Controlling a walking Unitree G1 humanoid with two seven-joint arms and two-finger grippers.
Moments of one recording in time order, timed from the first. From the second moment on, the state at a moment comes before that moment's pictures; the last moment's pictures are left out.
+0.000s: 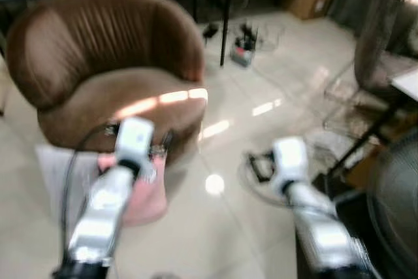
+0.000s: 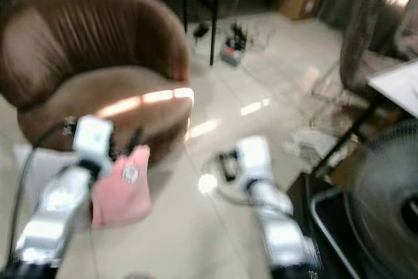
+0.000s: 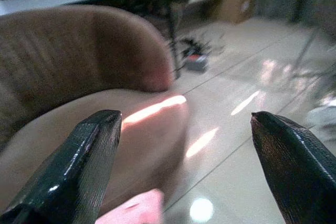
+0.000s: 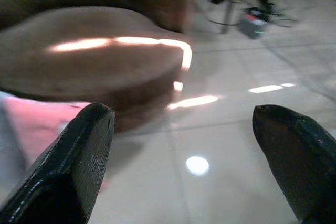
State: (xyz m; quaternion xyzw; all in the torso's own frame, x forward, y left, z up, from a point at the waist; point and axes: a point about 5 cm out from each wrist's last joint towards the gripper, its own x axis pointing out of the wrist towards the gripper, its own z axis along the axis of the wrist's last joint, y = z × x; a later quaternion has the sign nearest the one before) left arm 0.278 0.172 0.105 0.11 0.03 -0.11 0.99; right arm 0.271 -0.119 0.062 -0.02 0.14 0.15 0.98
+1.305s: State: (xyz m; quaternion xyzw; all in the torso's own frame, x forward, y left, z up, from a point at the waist) left arm 0.280 0.142 0.108 0.10 0.00 -0.16 0.98; right arm 0.265 -0.161 0.050 -0.05 0.16 0.06 0.98
